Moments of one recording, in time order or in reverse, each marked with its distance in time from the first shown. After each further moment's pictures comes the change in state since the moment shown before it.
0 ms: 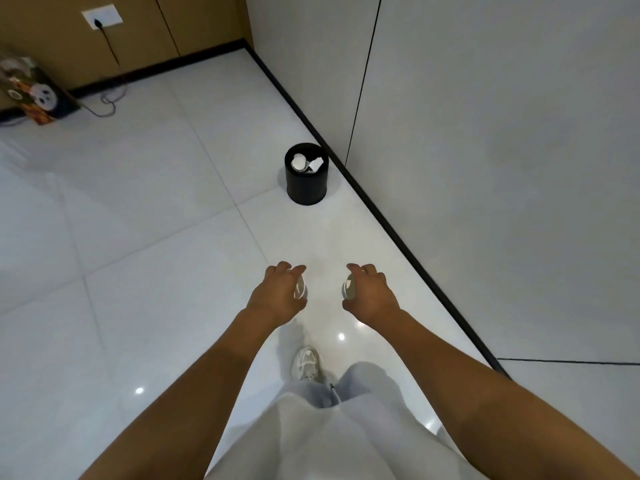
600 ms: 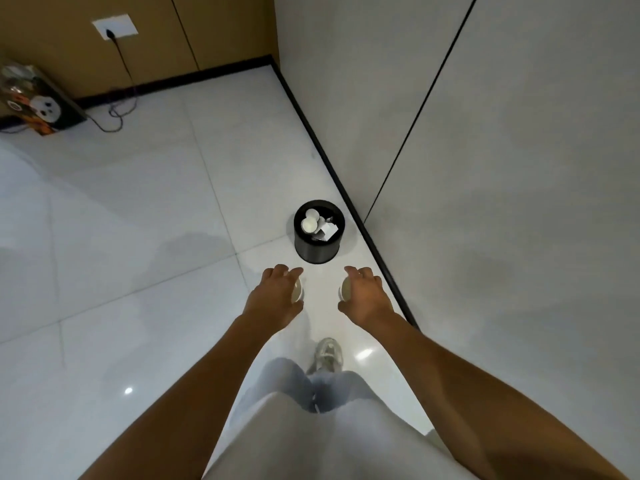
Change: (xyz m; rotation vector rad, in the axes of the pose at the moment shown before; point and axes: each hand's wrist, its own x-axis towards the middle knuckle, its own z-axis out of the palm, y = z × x) left_hand 0.329 -0.012 -0.154 -0.030 0.054 -0.106; right_hand 0.359 -0.070 -0.150 -0.081 -0.099 -0.042
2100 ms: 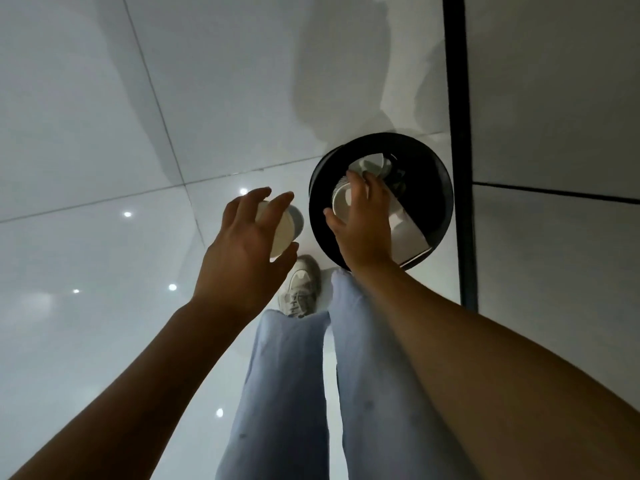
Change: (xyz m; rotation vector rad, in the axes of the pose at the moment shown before) left_hand 0.500 -0.212 0.176 -0.215 0.039 -0.257; right_hand 0.619 0.033 0.241 0.094 0.011 -0.102
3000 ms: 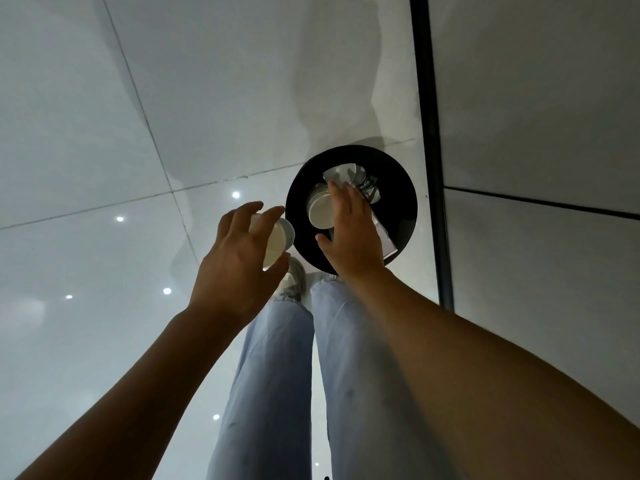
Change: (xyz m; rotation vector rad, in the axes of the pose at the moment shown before) left_hand -0.008 0.033 -0.004 0.007 -0.065 -0.039; right_hand -0.015 0.016 -0.036 -0.134 -0.131 -0.115
